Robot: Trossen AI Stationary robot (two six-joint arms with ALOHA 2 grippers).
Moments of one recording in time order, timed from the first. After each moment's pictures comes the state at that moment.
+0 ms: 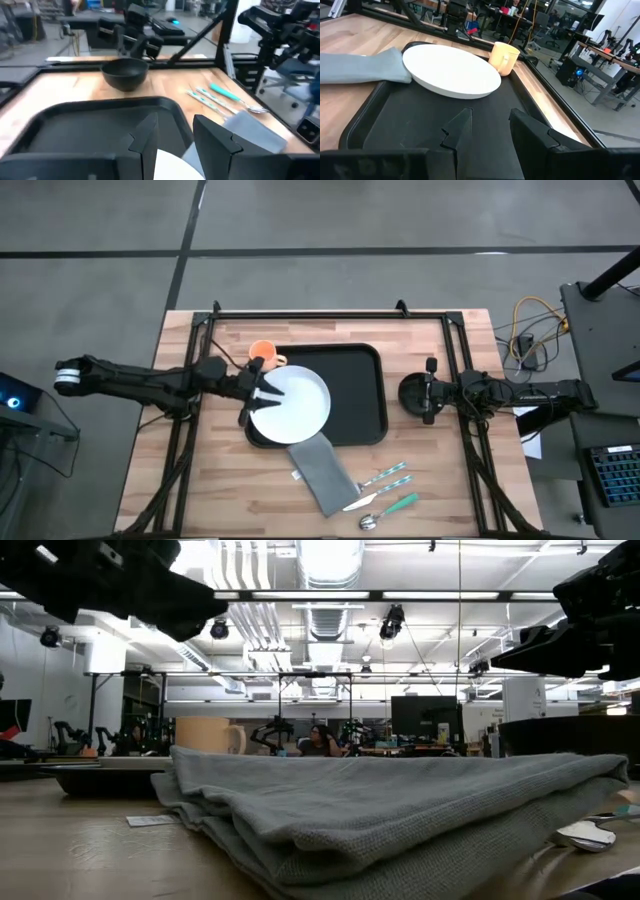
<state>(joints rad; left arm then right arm) 0.06 0.84 0.35 0.36 0.22 0.01 -0.02 0.19 0.02 0.00 0.11 -0.26</state>
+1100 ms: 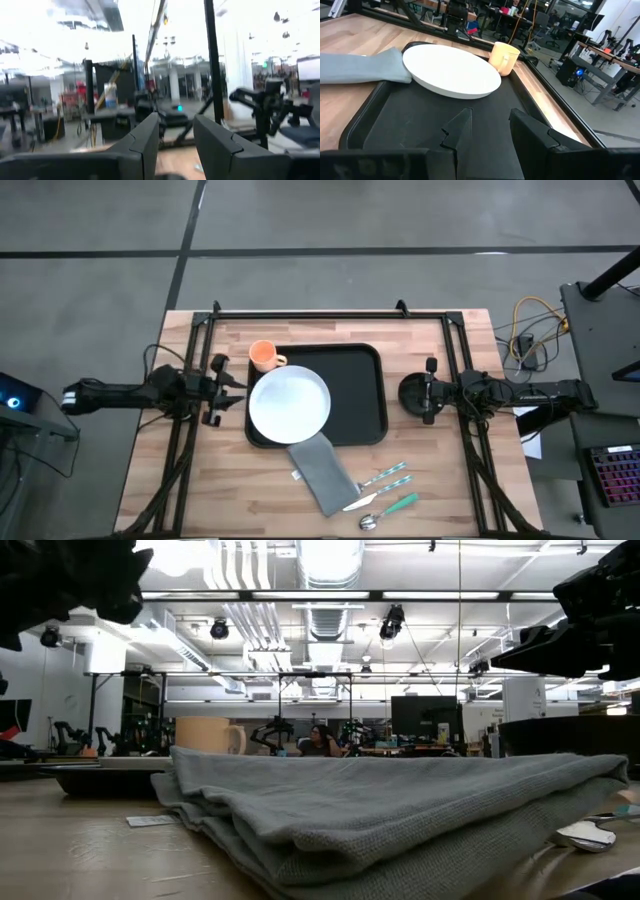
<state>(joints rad) 0.06 0.26 0.02 0.55 0.20 0.04 -0.02 0.19 0.02 0.00 0.11 -0.26</state>
